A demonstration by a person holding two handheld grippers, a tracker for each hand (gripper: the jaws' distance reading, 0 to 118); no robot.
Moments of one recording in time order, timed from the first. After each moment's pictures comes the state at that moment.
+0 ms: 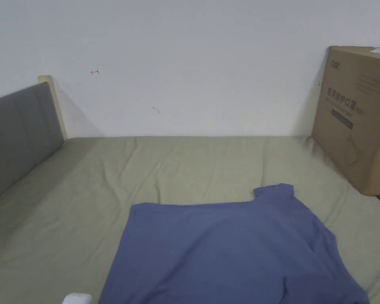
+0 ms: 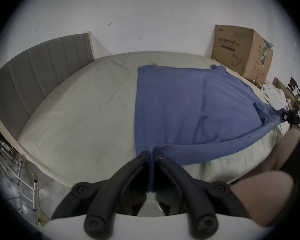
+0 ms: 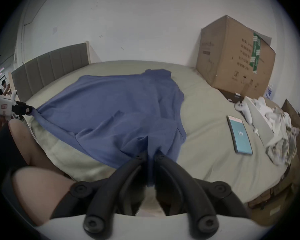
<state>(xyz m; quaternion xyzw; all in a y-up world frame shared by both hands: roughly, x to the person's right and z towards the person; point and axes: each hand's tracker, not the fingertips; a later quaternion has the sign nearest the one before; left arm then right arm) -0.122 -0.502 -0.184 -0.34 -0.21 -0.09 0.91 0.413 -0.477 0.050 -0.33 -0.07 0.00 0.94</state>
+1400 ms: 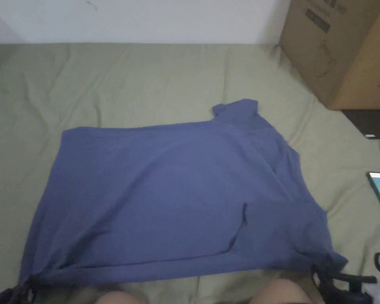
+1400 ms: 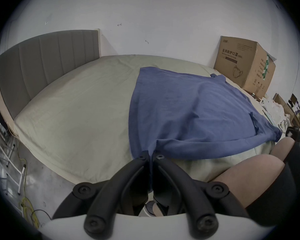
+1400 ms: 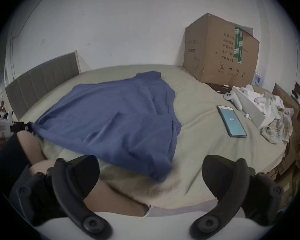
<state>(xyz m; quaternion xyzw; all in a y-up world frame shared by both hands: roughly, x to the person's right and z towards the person) -0.114 -0.510 -0.158 -0.33 -0.19 -0.02 0.93 0.386 -0.468 0.051 -0.33 -0.14 -0.05 0.93</state>
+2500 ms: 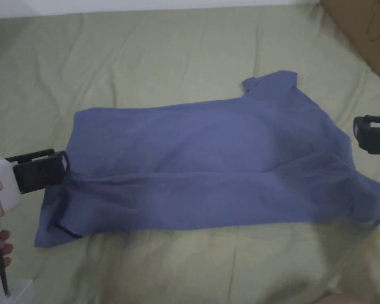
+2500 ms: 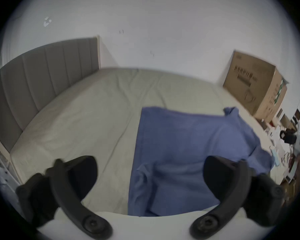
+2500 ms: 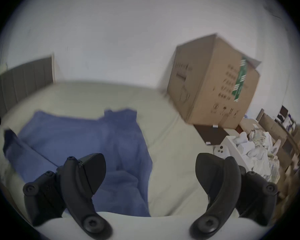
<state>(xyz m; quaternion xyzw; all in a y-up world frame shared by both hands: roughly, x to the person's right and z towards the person) -0.054 -0.420 -0.322 -0.28 -0.17 0.02 0.94 0.476 -0.403 -0.117 -0.21 -0.24 0.01 0.95</state>
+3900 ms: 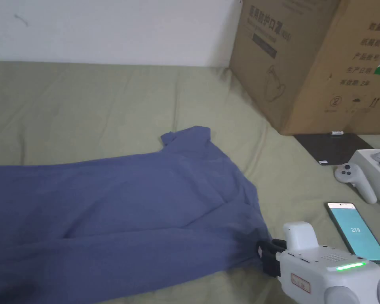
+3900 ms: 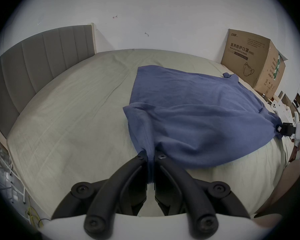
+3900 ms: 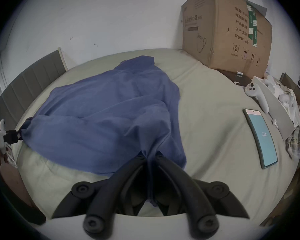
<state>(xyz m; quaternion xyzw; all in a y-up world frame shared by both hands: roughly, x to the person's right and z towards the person) -0.060 -0.506 -0.270 -0.35 -0.18 -0.05 0.92 0.491 -0.519 -0.075 -0.35 -0.15 -0.11 0.92</state>
